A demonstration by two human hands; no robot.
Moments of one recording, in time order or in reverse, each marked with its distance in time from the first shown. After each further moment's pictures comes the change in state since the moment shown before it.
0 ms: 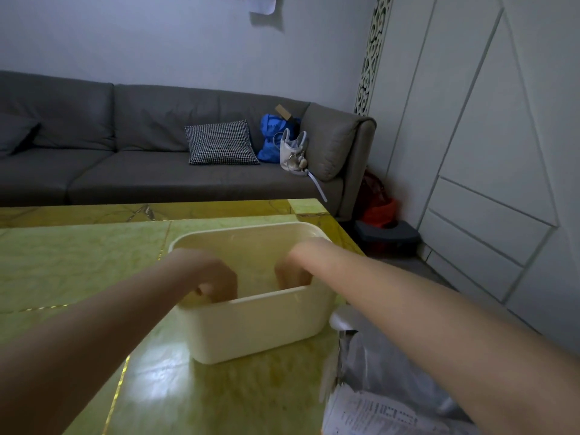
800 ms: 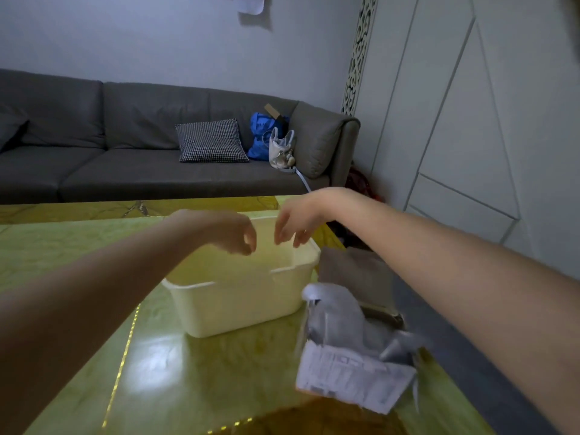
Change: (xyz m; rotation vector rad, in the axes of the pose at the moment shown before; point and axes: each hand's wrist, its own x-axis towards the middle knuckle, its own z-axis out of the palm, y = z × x) left_hand -0.080 0.043 -0.051 -0.139 0.321 0.115; right_hand -0.089 0.042 -0.014 0.726 0.248 -0.096
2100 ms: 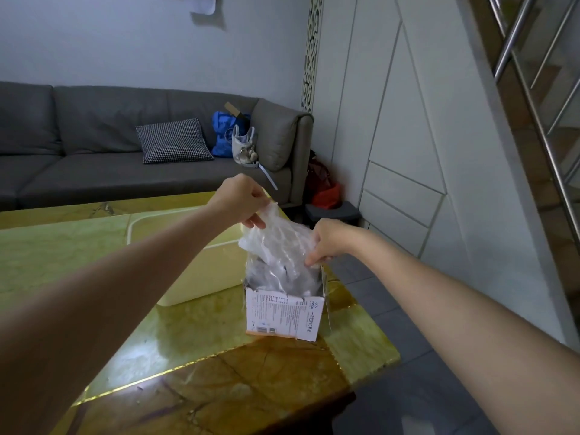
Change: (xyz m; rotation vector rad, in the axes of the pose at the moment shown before) left_hand -0.056 0.124 -0.012 -0.671 0.494 0.052; right_hand -0.143 0.098 0.070 0.037 0.305 0.193
